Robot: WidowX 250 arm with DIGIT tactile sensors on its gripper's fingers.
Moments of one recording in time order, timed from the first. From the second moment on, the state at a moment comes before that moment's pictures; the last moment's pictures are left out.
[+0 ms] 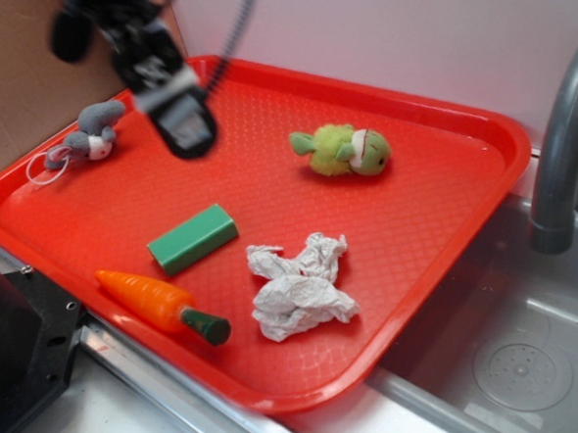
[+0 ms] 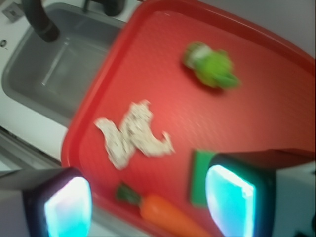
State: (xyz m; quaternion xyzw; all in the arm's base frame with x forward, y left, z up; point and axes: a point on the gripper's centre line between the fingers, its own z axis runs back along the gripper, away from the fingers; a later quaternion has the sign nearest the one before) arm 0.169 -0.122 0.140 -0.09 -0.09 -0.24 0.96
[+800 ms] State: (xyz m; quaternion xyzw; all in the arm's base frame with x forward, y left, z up) arm 0.161 -0.171 0.046 -0.04 -0.01 -0.34 0.94
